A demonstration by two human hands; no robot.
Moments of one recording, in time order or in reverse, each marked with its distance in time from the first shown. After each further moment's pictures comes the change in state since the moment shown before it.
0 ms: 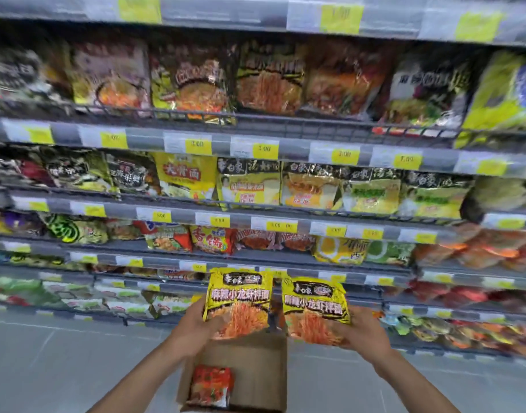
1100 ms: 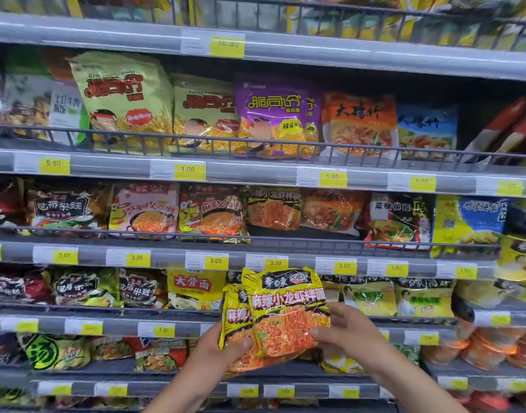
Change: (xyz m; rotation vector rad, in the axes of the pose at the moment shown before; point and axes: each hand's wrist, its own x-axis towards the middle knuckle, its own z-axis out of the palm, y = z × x) left_hand 0.031 0.155 -0.060 -0.239 -0.049 0.329; right_hand -0.012 -0.234 -0.032 0.457 0.015 -0.278
